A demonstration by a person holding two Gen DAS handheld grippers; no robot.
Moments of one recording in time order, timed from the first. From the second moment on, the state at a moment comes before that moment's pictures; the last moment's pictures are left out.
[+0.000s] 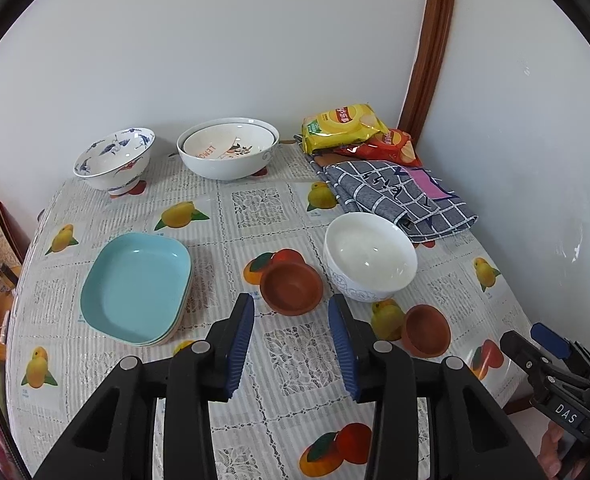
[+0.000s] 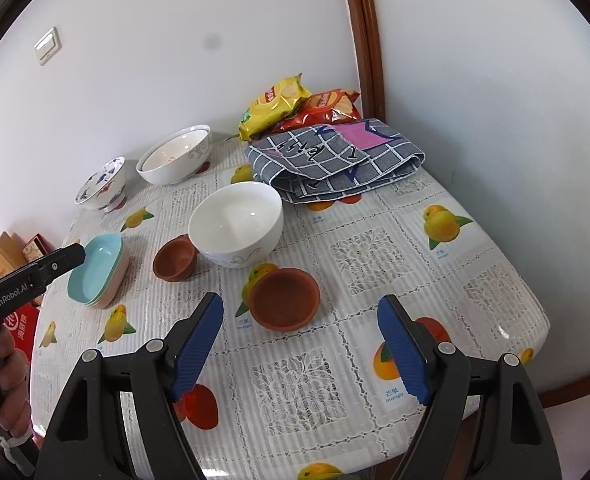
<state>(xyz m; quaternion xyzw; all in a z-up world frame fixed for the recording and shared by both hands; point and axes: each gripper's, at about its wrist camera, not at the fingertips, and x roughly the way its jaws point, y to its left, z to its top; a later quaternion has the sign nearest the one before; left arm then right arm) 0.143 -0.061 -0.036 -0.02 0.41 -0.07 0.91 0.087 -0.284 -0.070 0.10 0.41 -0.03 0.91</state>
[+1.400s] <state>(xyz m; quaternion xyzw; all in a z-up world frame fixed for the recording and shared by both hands) 0.263 -0.060 -0.165 -0.06 0.53 -0.04 0.84 0.176 -0.286 -0.185 0.08 0.51 -0.02 0.86</state>
